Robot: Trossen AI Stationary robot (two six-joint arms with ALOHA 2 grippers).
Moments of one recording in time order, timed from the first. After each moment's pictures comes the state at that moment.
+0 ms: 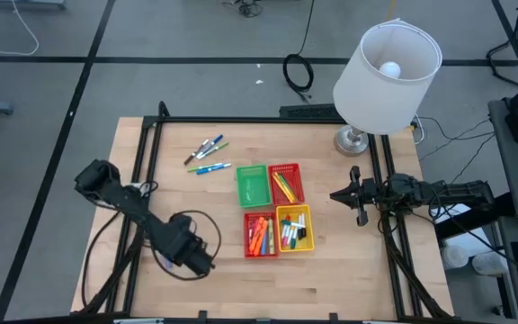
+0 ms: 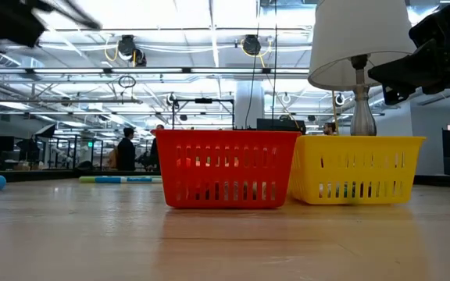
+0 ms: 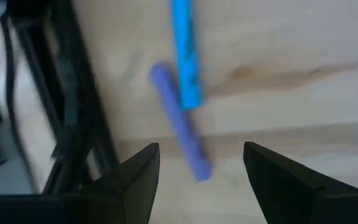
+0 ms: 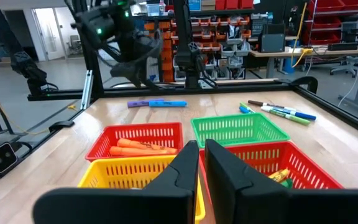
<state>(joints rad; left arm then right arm) -0.61 1.72 1.27 -1.45 0.13 -1.97 0.04 0.06 0.02 0.02 0.00 0.07</state>
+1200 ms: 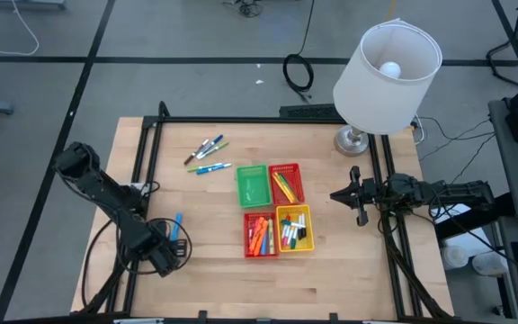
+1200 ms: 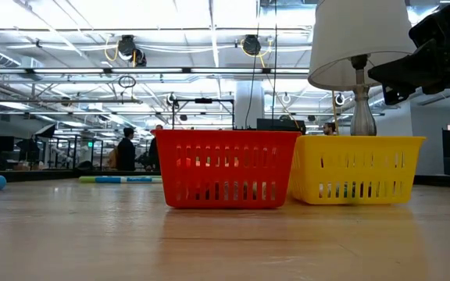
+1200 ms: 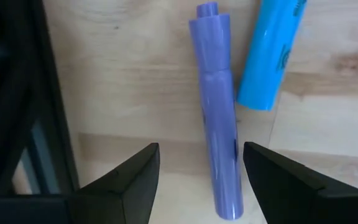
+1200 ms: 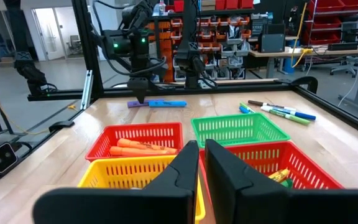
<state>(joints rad) -0.83 1.42 0.72 -0.86 0.16 -2.46 0.04 0.06 0.02 0.02 0.00 0.07</state>
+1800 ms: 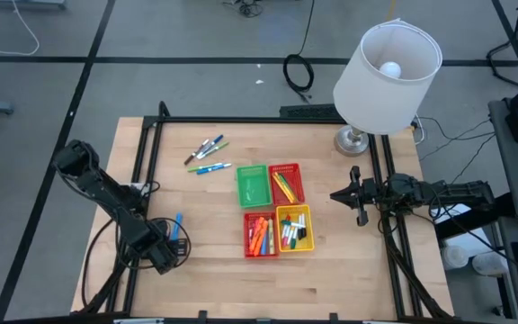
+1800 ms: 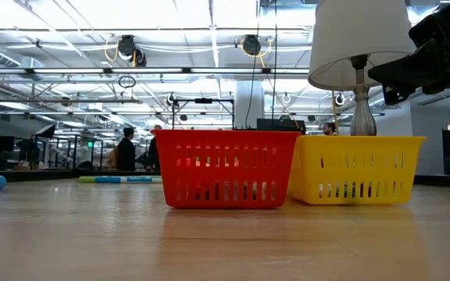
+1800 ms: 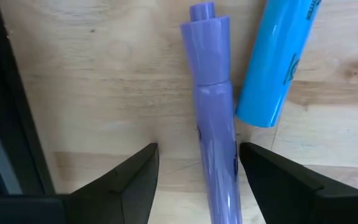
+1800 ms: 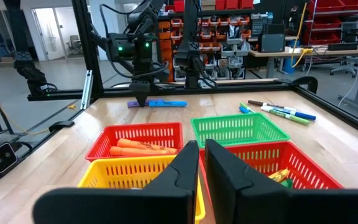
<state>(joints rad) -0.83 1.42 0.60 -0.68 0.11 -2.45 0.04 0.06 0.02 0.02 0.00 0.07</state>
